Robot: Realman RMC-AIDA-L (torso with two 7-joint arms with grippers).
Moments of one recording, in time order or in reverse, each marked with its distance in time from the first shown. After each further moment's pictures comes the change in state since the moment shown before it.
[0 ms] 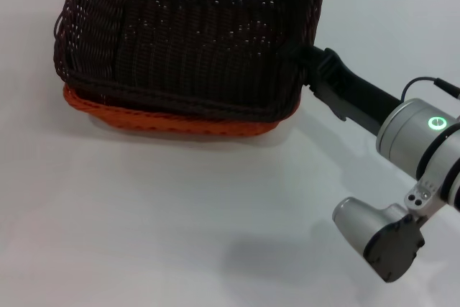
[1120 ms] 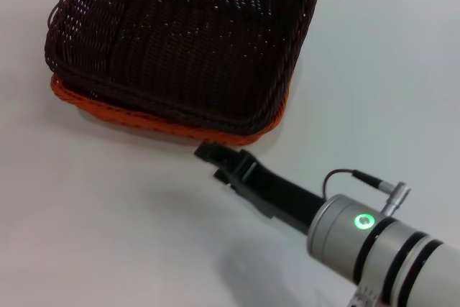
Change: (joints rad) left arm 0.017 0.000 0.007 0.009 0.007 0.005 0.009; right arm -0.060 -0.009 -0.262 -0.028 0.076 -0.019 -0.001
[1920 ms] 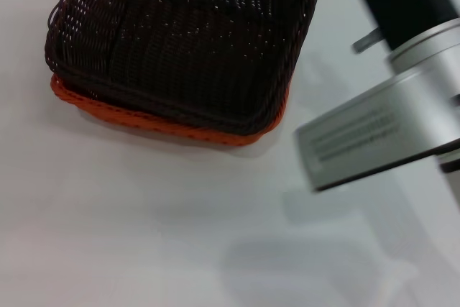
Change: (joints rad) left arm 0.016 -0.001 -0.007 0.002 -0.003 0.035 -0.009; right arm 0.112 0.071 0.082 0.120 0.382 0.862 0.332
